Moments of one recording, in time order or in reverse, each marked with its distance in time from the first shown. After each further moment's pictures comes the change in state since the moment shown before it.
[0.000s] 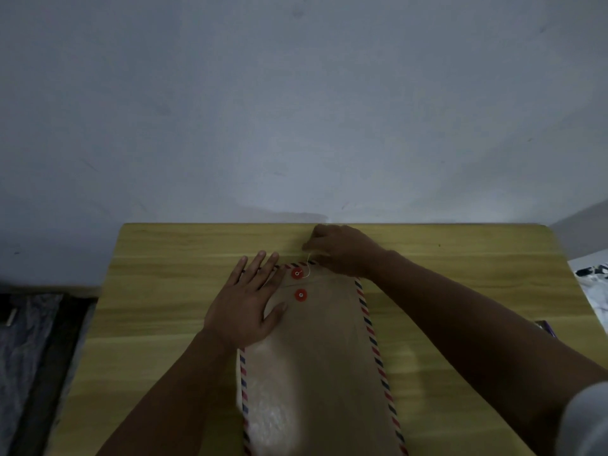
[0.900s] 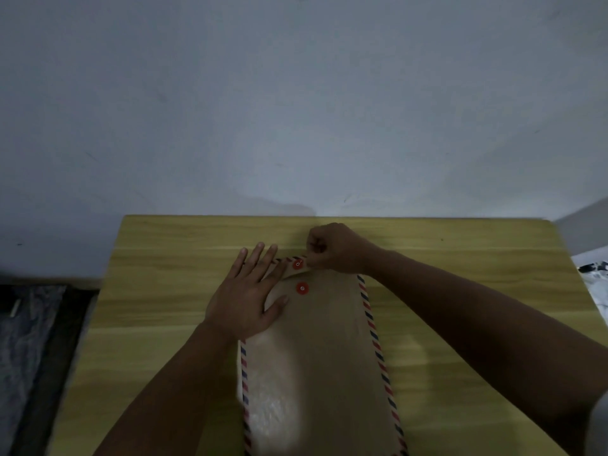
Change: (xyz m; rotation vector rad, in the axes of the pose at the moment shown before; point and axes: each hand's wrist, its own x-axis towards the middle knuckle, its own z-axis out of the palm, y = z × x) left_hand 0.000 0.000 0.004 -0.018 0.045 -0.001; right_hand -0.006 -0.020 -0.004 0.607 0.035 0.181
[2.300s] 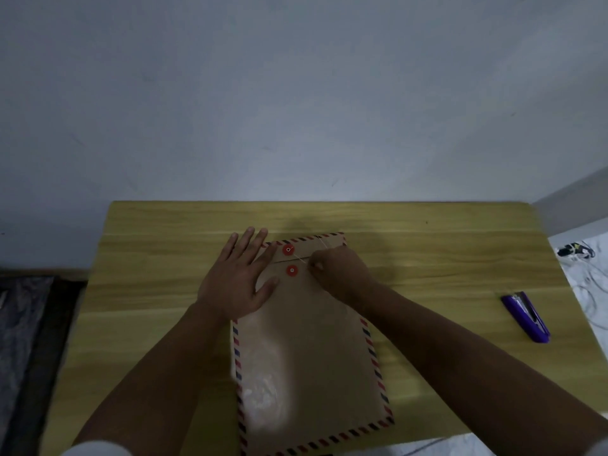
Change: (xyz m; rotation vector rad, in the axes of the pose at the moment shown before) left_hand 0.000 -0.001 0.000 -0.004 -0.020 -0.006; right_hand -0.057 0.004 0.054 -0.348 0.138 0.161
